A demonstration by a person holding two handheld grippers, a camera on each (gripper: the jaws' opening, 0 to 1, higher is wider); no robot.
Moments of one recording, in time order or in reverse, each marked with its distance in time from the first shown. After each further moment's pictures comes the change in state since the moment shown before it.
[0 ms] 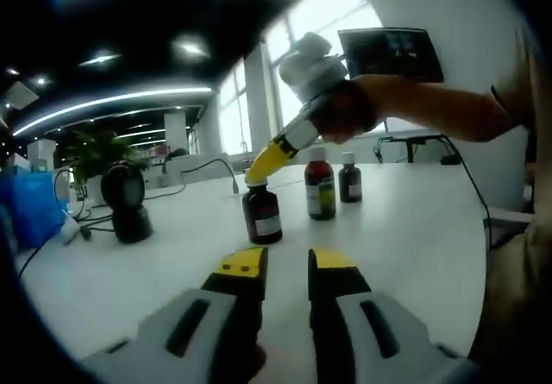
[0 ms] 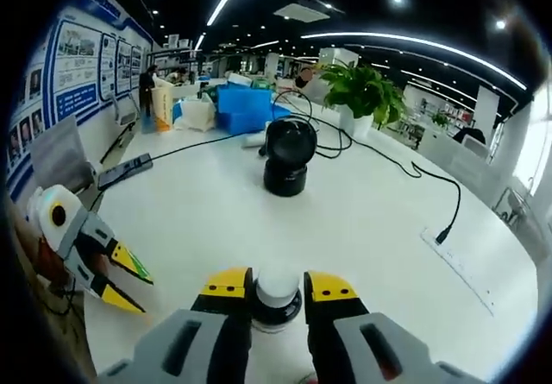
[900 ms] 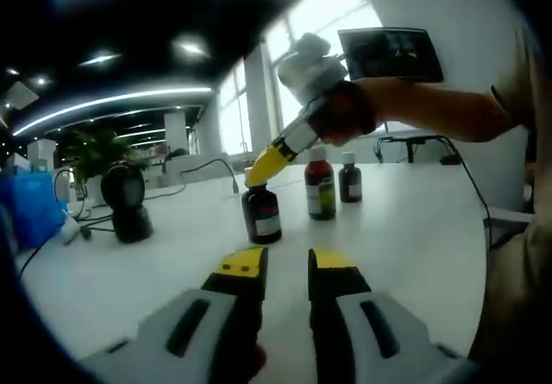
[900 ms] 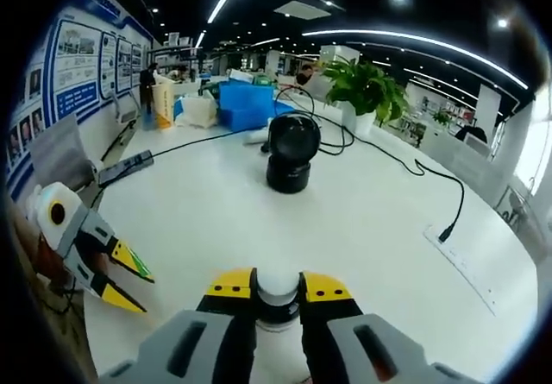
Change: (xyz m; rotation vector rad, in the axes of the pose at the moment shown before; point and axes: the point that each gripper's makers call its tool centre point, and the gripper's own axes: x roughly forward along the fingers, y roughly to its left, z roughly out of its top) left arm 0.001 0.001 -0.001 0.000 0.001 0.001; right arm 0.001 0.007 -0.002 -0.013 0.013 0.010
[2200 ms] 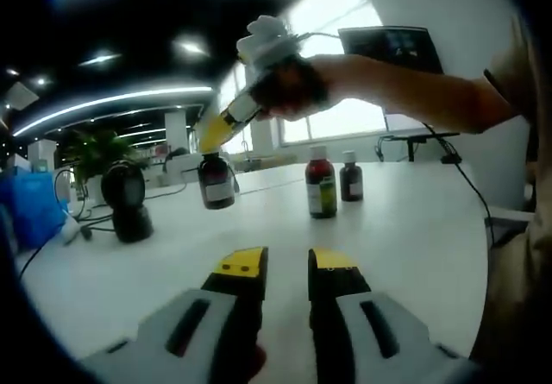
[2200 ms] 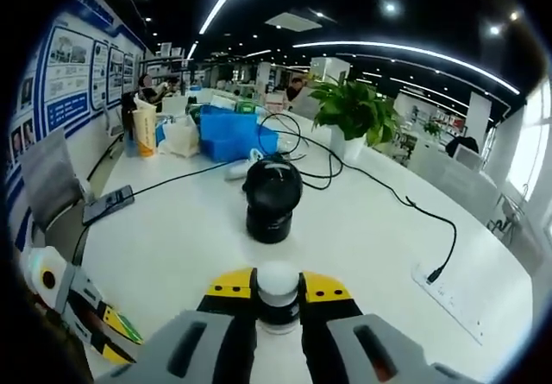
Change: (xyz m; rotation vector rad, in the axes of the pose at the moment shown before) left arm 0.001 0.000 0.000 0.004 0.005 0.001; right arm 0.025 -0.027 0.078 0.013 -0.071 -0.051
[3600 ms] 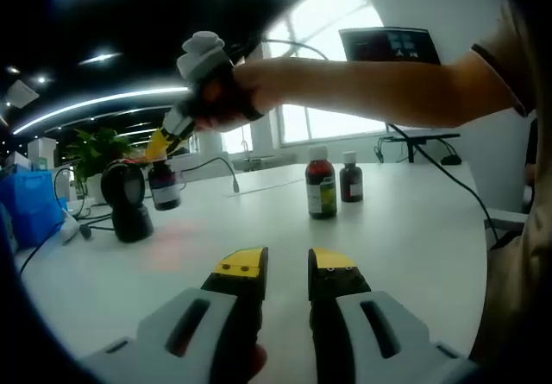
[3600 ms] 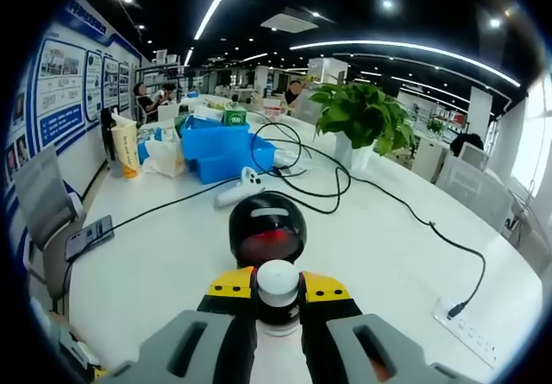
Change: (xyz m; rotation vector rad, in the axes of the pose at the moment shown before) left arm 0.001 -0.001 -0.001 -0.008 -0.001 -0.003; right arm 0.079 -0.005 0.047 0.036 -0.014 0.014
